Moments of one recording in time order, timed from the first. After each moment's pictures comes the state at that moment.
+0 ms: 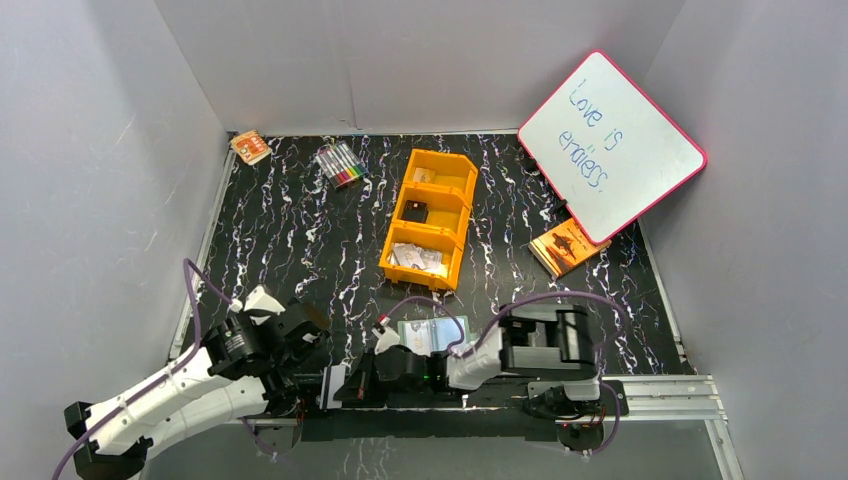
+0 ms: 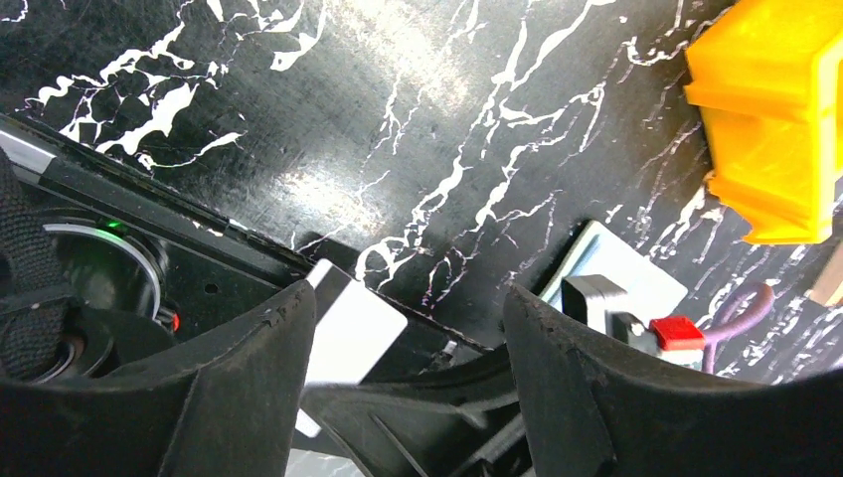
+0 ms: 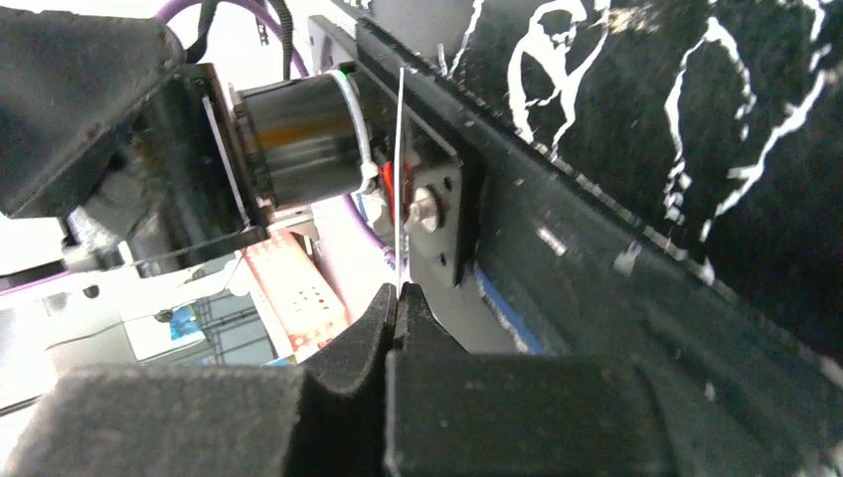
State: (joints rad) left arm -1.01 0.56 0.66 -1.36 -0.45 -1.70; right arm 1.56 1.95 0.78 0.74 0.07 1.56
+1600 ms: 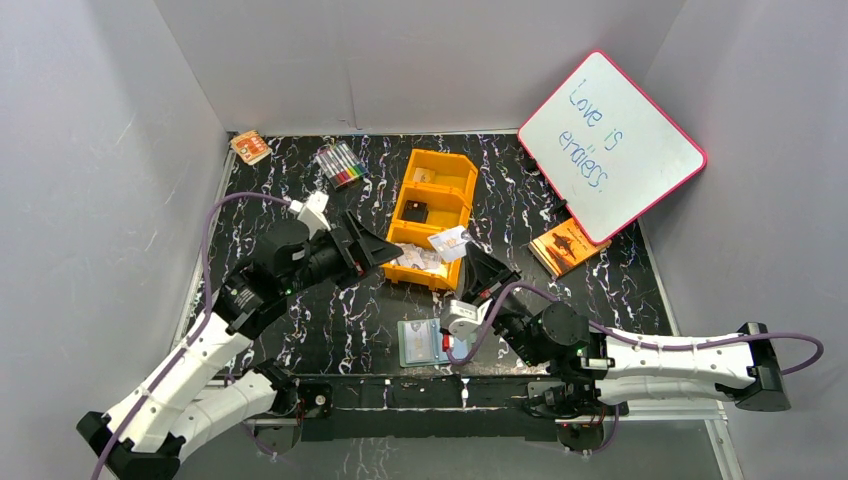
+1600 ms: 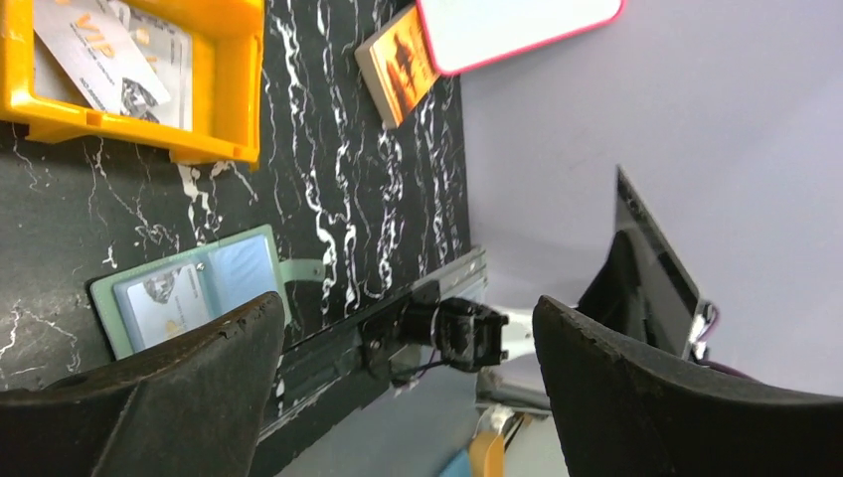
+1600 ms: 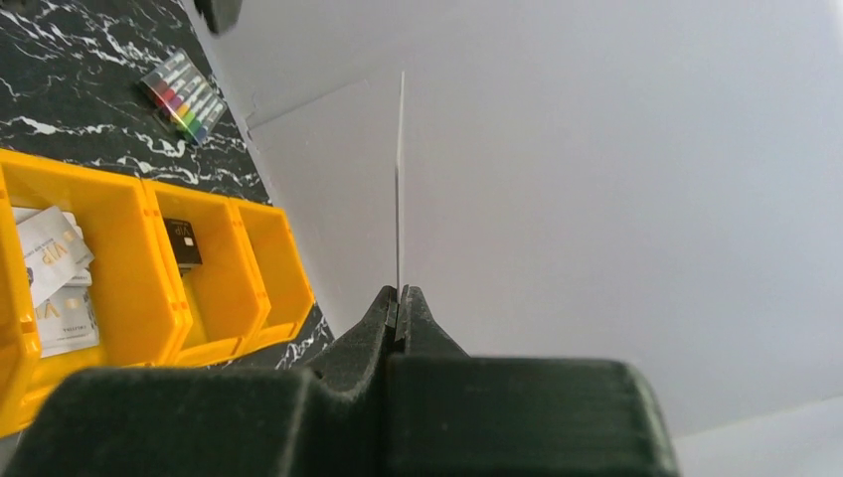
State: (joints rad) left arm -0.65 0.79 0.91 -0.48 0.18 -1.07; right arm 1.49 0.76 0.55 0.46 0.73 -1.28
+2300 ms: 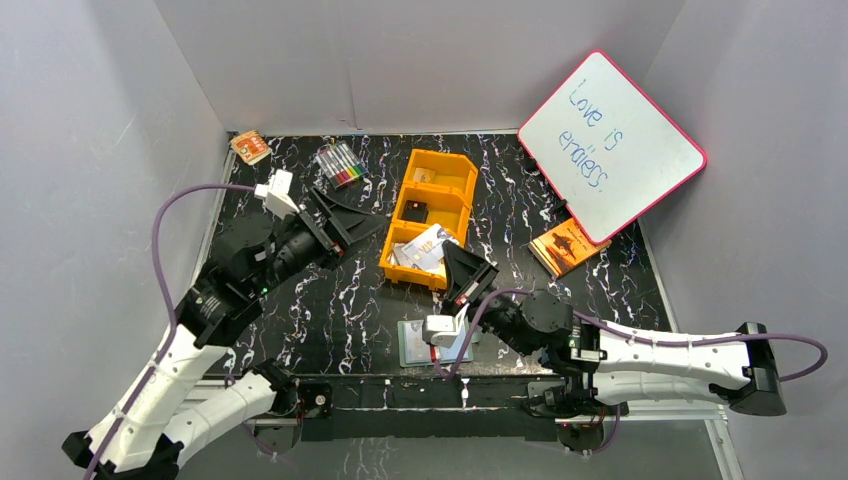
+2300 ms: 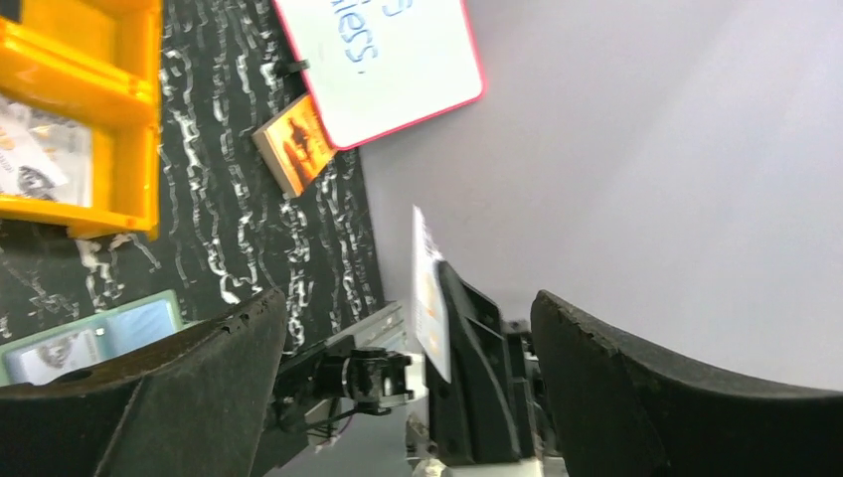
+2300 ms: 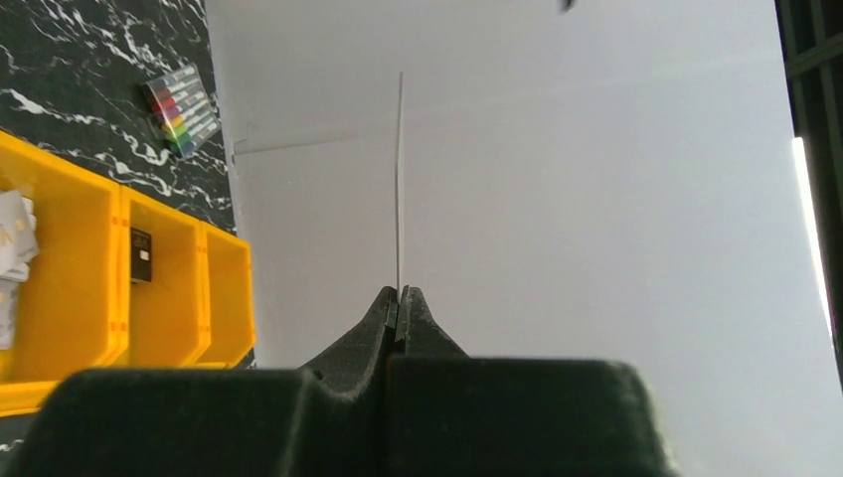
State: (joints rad) left arm -0.65 0.79 1.07 -0.49 0.12 -1.13; right arm 1.44 0.83 0.64 0.32 0.51 -1.45
